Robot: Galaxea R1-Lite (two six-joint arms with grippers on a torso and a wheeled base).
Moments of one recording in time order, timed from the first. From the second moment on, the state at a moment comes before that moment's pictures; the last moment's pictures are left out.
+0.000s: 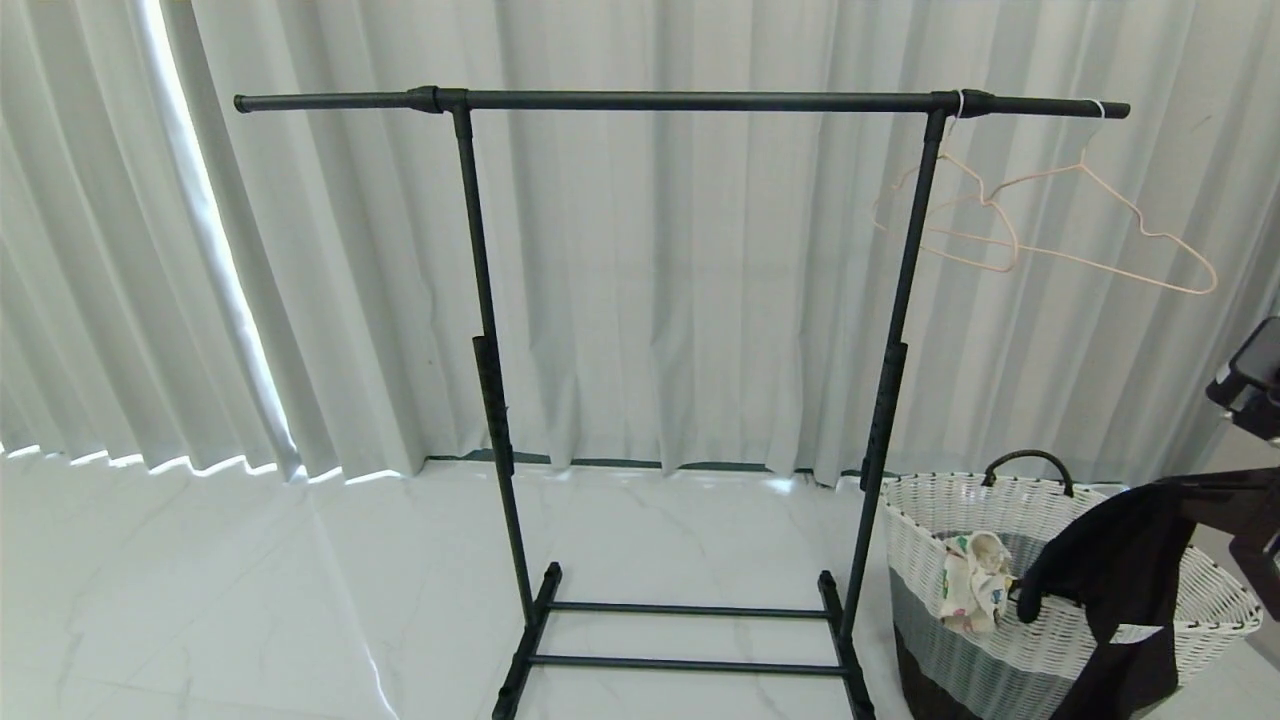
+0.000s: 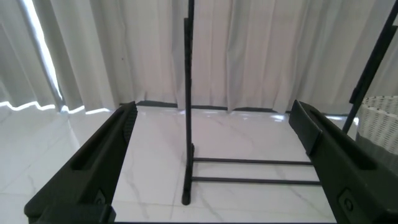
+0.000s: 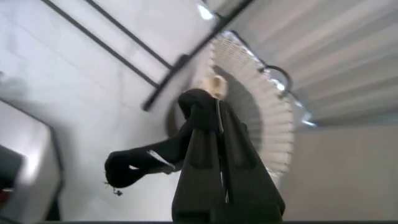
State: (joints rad) left arm -0.01 0.00 0.00 -0.02 -0.05 0.02; right arm 0.47 1.13 -0.92 0.38 -0.17 -0.36
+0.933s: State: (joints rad) left arm -0.03 0.12 -0.13 -0.06 -0.10 0.04; right arm 0.75 1.73 -1.50 0.32 -0.03 0.13
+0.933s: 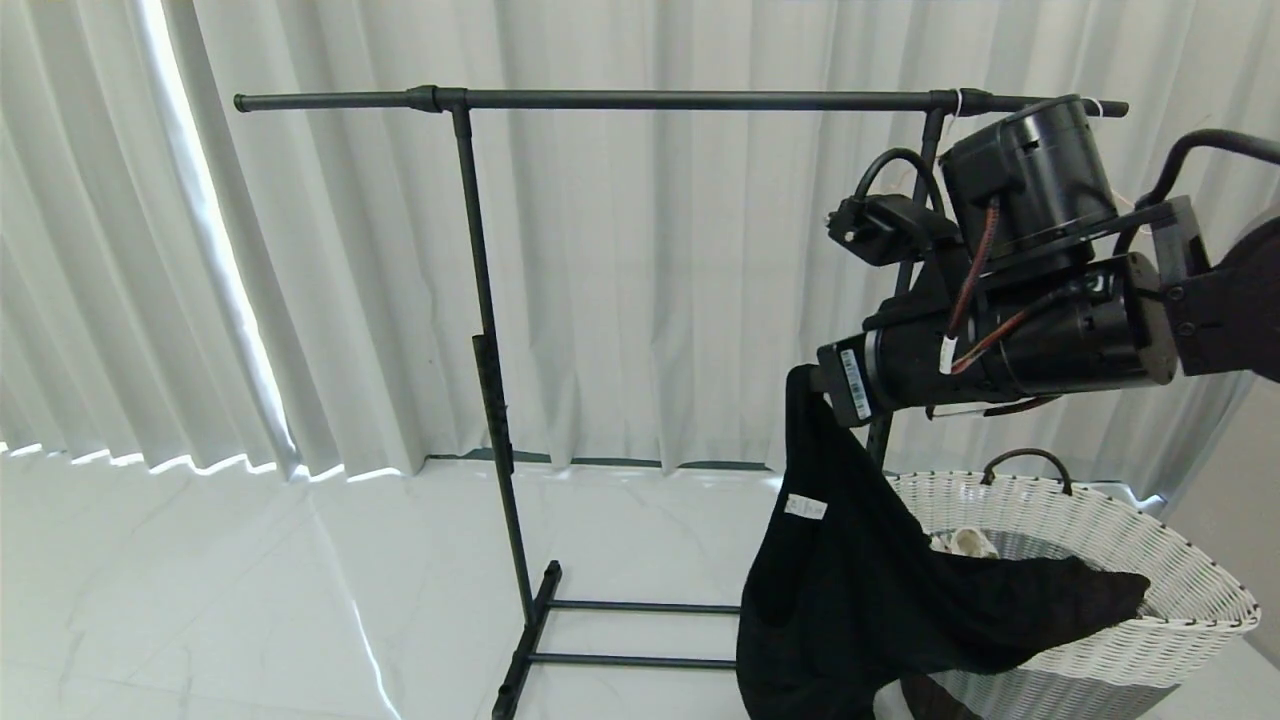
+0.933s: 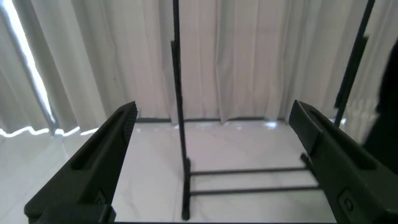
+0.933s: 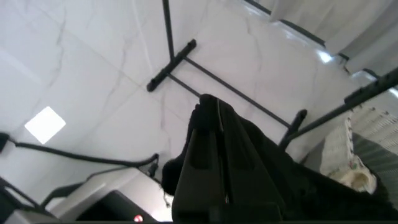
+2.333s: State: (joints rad) left arm -0.60 1.61 -0.71 -0.22 -0.16 -0.21; right arm 0.91 1.80 -1.52 0.21 0.05 0.20
